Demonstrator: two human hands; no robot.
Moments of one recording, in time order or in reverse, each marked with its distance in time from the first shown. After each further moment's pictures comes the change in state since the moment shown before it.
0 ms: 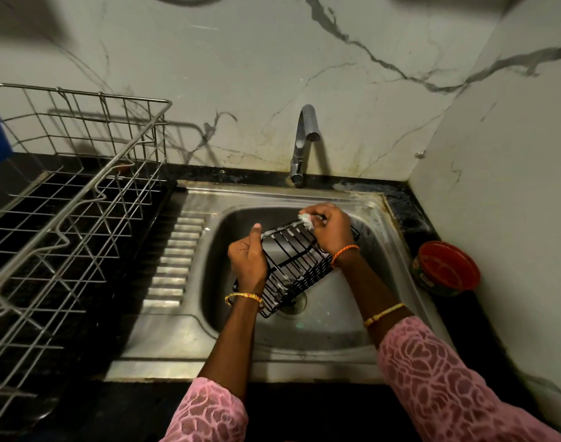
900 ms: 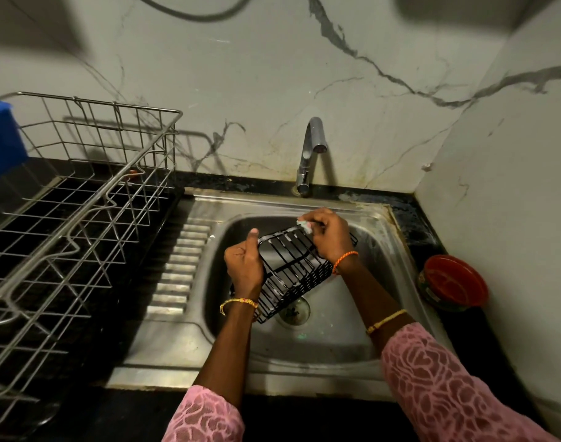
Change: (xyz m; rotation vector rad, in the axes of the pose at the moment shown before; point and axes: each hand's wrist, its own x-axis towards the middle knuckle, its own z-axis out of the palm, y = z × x) left_hand 0.012 0.004 -0.009 0.007 0.034 -0.004; right_hand 0.009 -0.002 0.007 -0.015 -0.063 -0.084
